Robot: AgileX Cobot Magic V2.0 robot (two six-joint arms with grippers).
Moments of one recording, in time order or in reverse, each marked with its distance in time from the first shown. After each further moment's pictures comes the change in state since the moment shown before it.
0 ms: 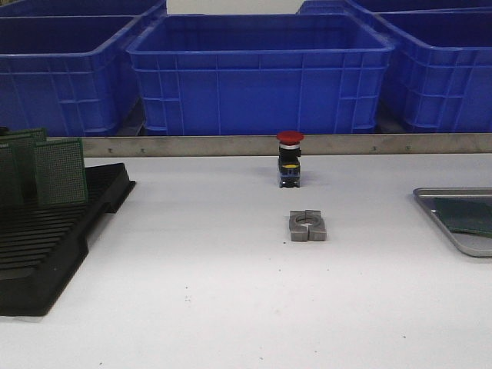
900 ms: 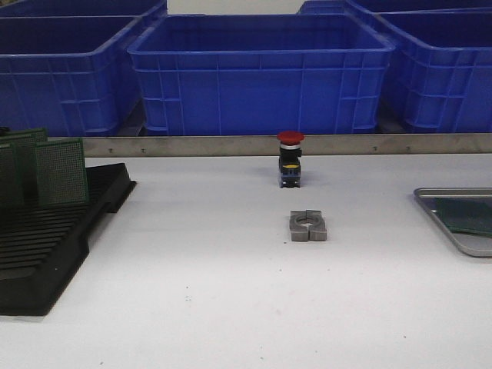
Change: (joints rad) left arm 0.004 0.000 0.000 0.000 0.000 -0.002; right arm 0.062 -0.063 0.166 -0.739 -0.009 0.753
